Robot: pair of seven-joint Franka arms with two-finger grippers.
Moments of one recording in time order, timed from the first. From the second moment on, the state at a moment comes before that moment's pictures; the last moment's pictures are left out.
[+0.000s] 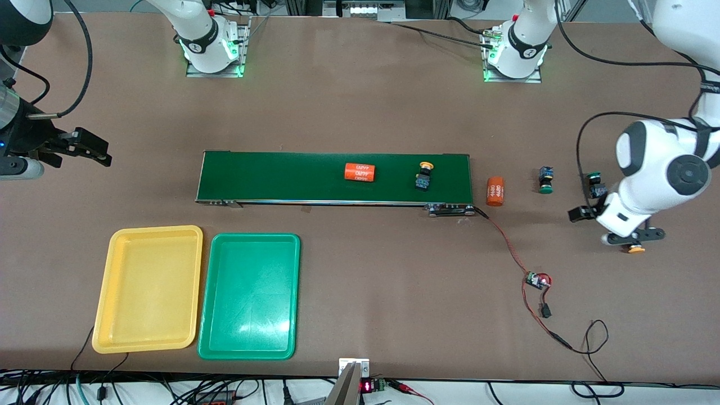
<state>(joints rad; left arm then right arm) 0.31 0.43 -0.14 -1.91 0.20 2.28 -0.09 0.13 0.12 -0.10 -1.49 0.01 1.62 0.00</state>
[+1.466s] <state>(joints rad) 0.57 0.73 -0.19 -1.67 0.20 2.40 0.20 0.13 0.12 -0.10 -1.49 0.01 1.62 0.00</state>
